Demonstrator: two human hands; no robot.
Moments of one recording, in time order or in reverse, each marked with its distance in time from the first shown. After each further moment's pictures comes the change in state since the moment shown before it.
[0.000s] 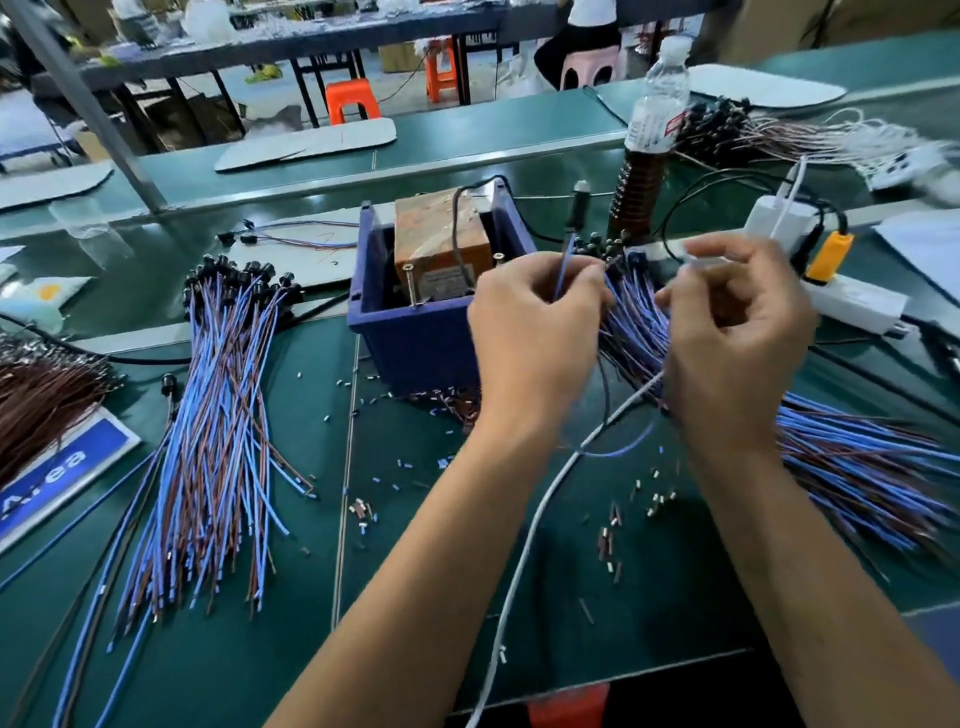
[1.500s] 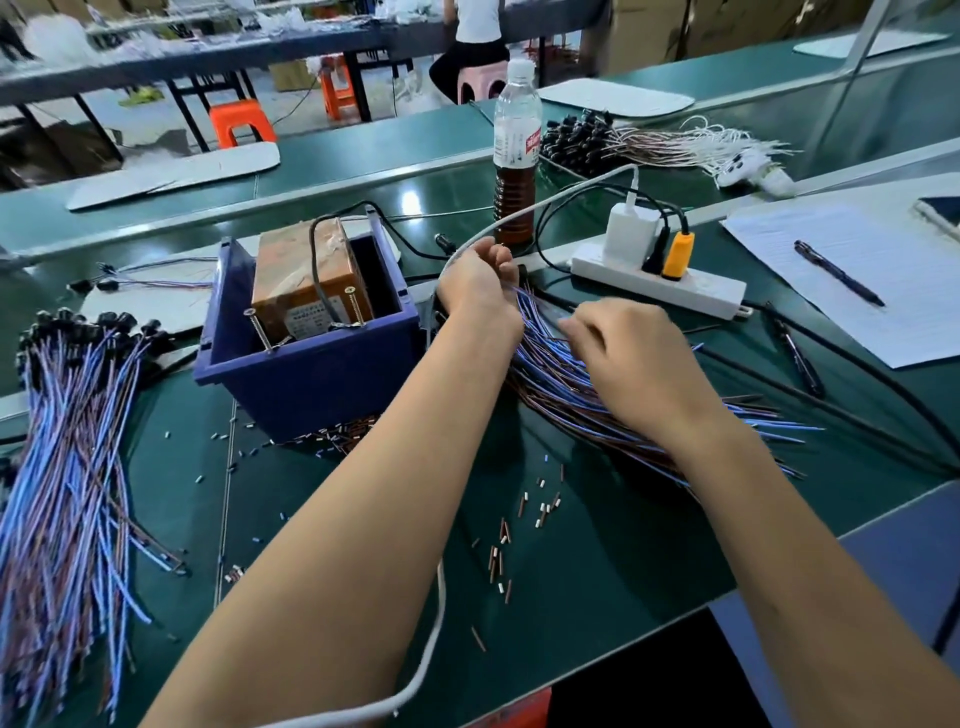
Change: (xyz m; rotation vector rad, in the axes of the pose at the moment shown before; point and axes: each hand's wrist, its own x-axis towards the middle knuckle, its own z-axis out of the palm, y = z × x) left_hand 0.090 -0.022 0.115 -0.962 0.121 -0.726; right_hand 0.041 0.023 -0.061 -0.790 -0.662 0.047
